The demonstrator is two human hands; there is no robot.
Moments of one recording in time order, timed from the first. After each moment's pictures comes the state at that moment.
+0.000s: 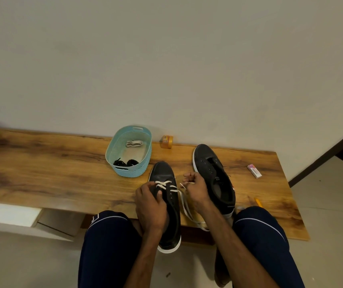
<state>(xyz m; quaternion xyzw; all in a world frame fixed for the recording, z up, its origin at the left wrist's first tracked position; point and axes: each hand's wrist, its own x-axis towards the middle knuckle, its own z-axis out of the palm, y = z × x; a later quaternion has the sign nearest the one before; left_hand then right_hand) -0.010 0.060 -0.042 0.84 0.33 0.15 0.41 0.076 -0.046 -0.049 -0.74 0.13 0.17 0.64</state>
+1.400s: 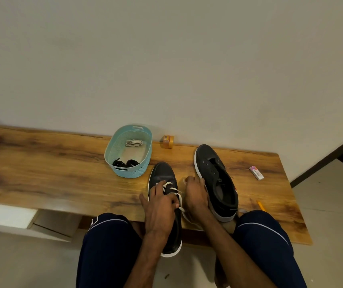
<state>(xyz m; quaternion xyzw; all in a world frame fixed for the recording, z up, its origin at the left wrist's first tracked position) -0.009 0.060 -0.030 0.98 0.13 -0.03 0.17 0.088 -0.044 -0.085 -0.98 -0.12 0.04 0.15</state>
